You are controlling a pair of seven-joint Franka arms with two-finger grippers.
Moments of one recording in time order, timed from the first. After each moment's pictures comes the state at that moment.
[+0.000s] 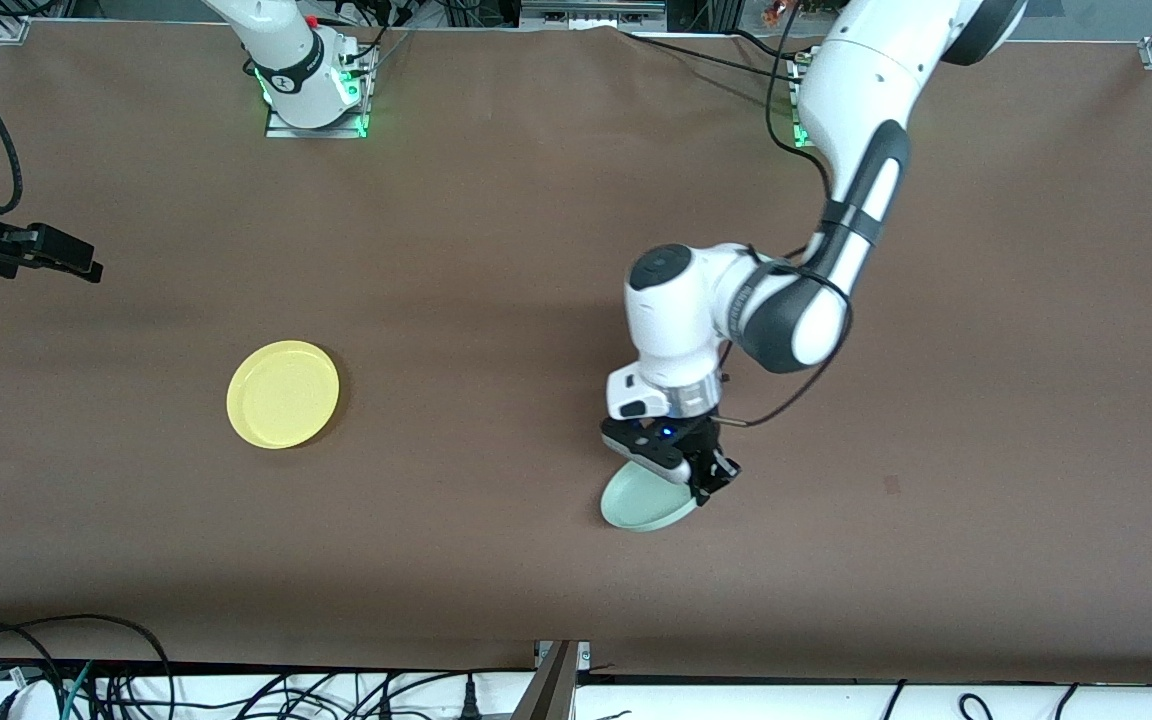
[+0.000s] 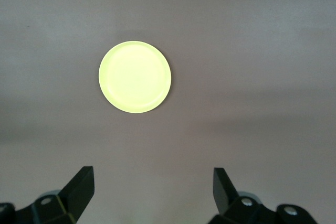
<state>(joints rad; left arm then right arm) -0.54 0.83 -0.06 -1.21 0.88 2.26 -0.33 0.02 0.11 -0.08 -1.55 0.00 1.58 -0.02</state>
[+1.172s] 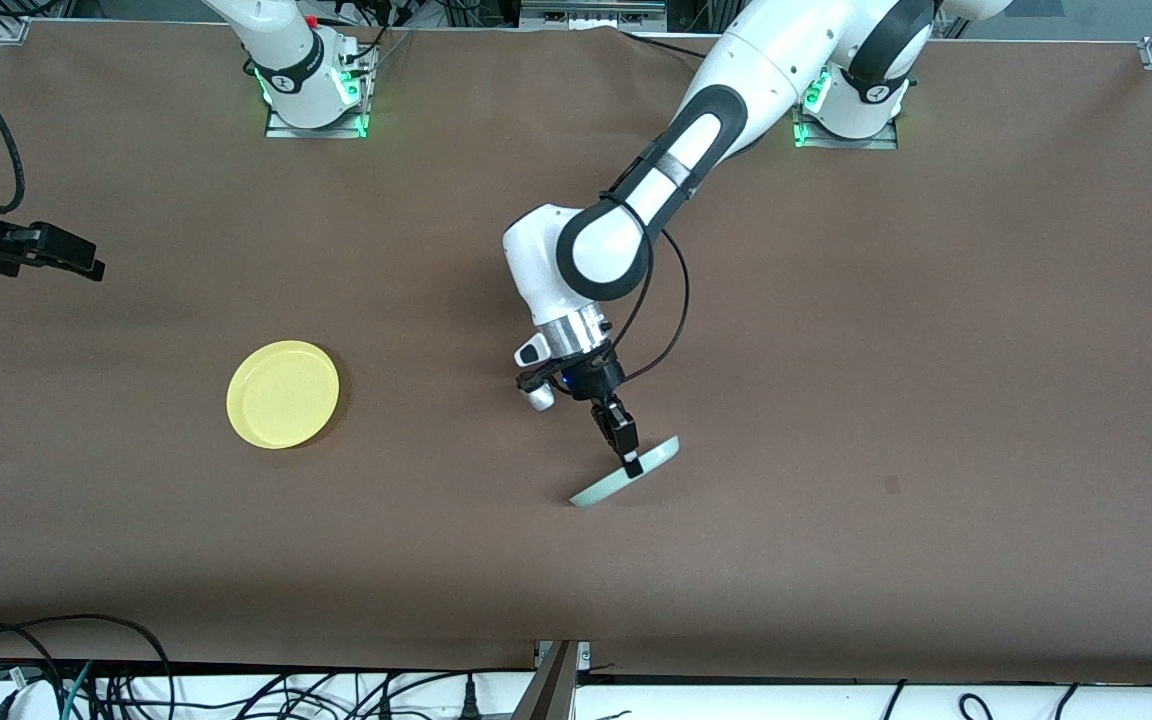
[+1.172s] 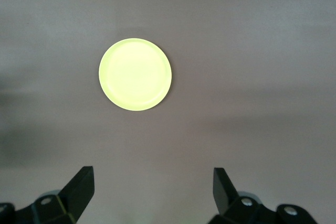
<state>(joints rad) -0.75 0.97 -0.05 -1.13 1.33 2.02 -0.45 0.02 0.11 -0.08 -1.55 0.00 1.57 -0.02</state>
